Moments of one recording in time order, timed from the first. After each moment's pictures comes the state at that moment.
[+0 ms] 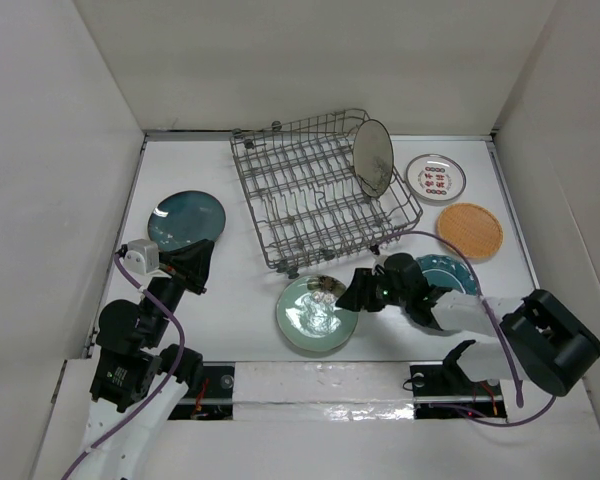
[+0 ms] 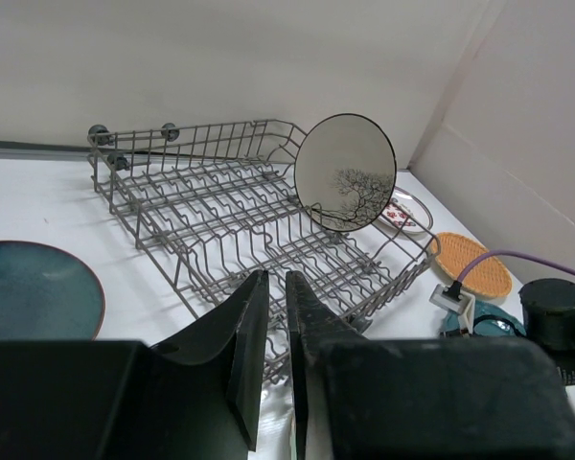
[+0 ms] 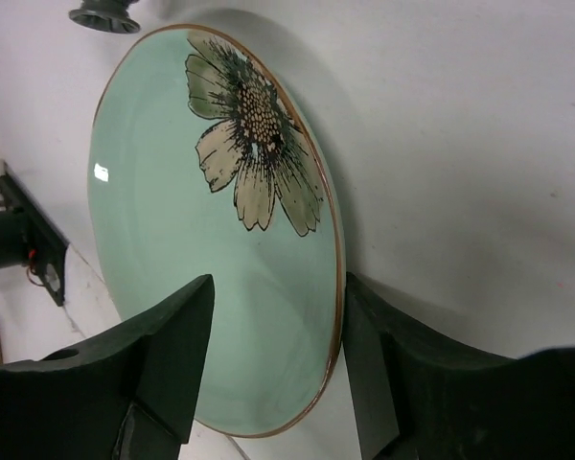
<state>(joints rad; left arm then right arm) -0.36 0.17 0.60 -0.25 0.03 -0.33 0.66 1.28 0.33 0.29 -0.33 0.71</state>
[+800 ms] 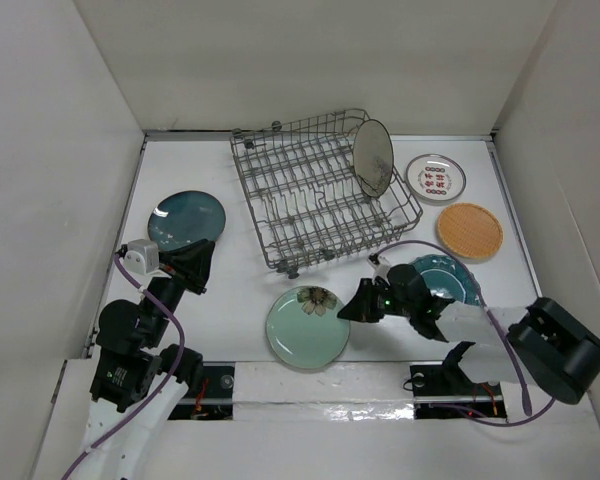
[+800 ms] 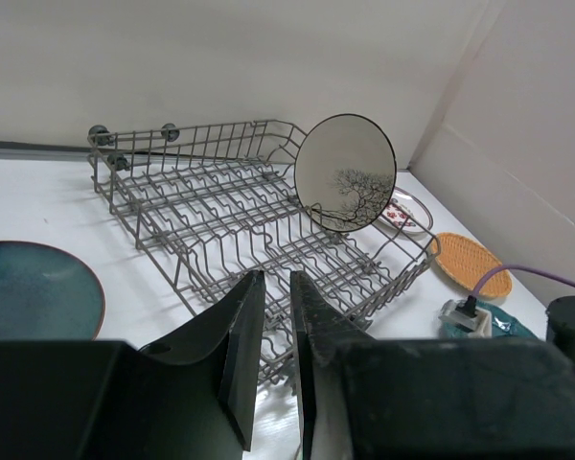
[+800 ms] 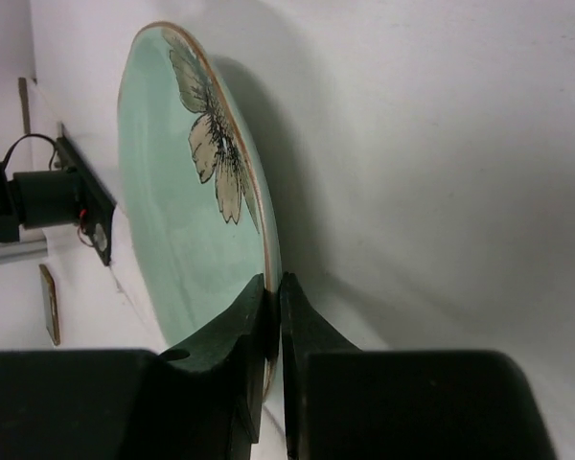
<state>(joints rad) -0.36 0.17 0.60 -0.25 0.03 -0.33 0.72 1.26 0.23 0.47 -0.41 0.83</state>
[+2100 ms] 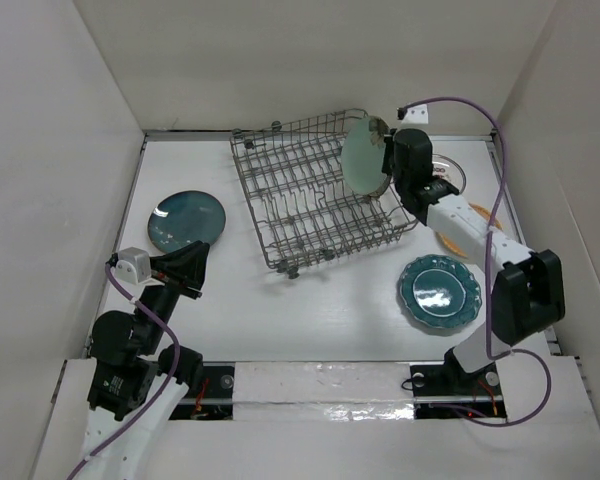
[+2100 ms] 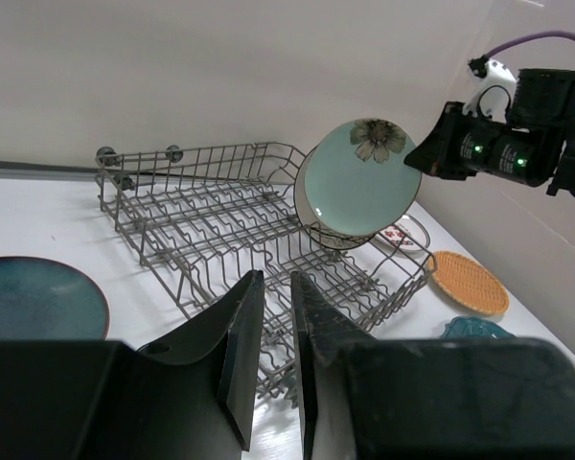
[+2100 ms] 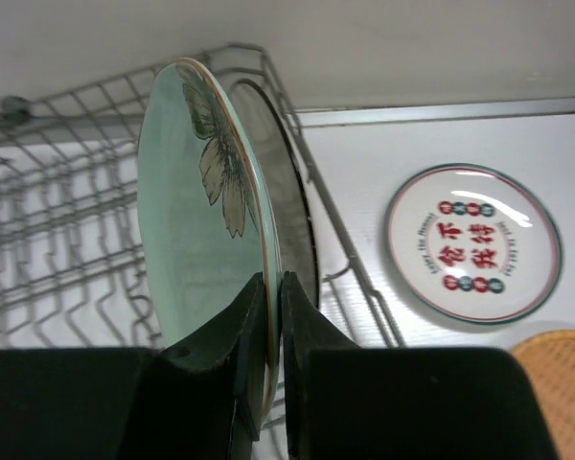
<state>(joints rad) -0.36 0.12 0.60 -0.25 0.01 -0.33 0.40 1.56 1.30 0.02 0.44 0.16</state>
